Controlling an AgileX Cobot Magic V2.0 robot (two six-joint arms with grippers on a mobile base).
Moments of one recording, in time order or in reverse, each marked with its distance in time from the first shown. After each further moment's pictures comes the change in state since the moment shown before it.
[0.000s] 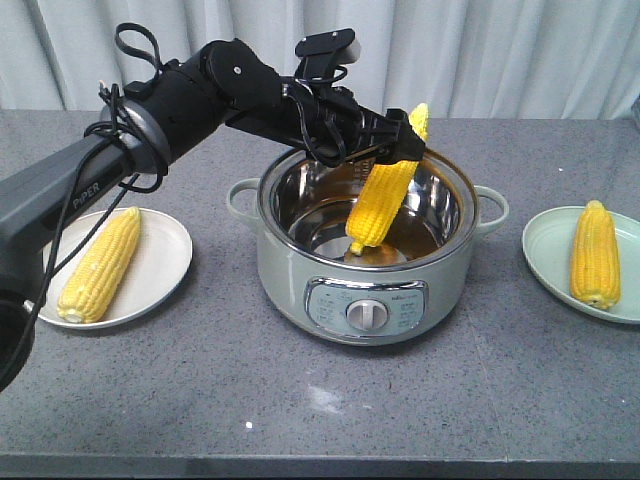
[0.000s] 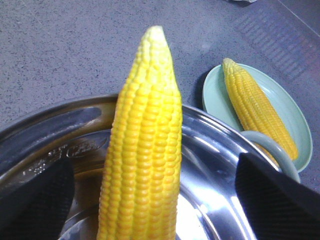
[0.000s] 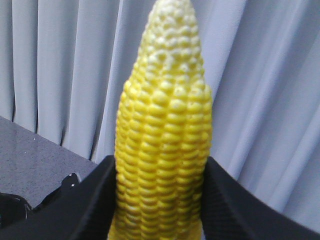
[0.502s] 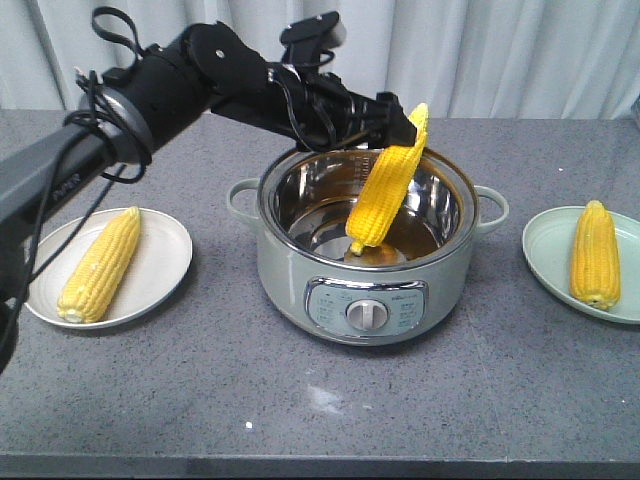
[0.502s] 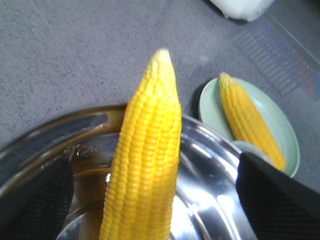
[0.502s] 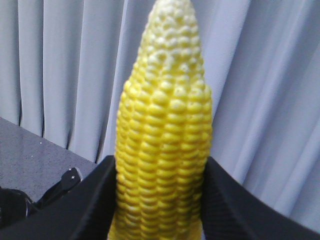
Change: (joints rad) left arm 0.013 -0.025 0.000 -0.001 0.024 -0.046; right arm 0.000 0.000 0.000 0.025 -0.002 0.000
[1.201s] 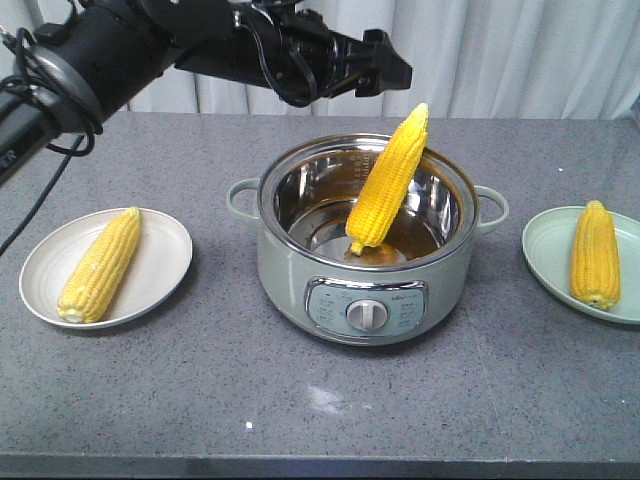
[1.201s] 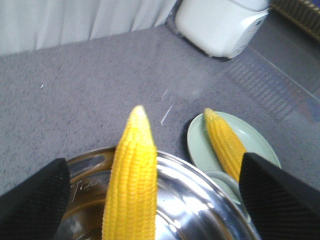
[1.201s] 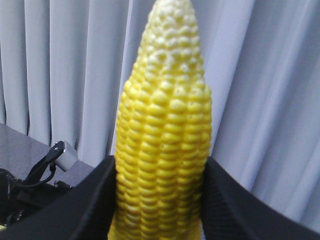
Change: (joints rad) left arm 0.022 -0.103 0.000 0.003 -0.034 0.010; right arm 0.000 0.000 0.000 0.038 -0.012 -0.002
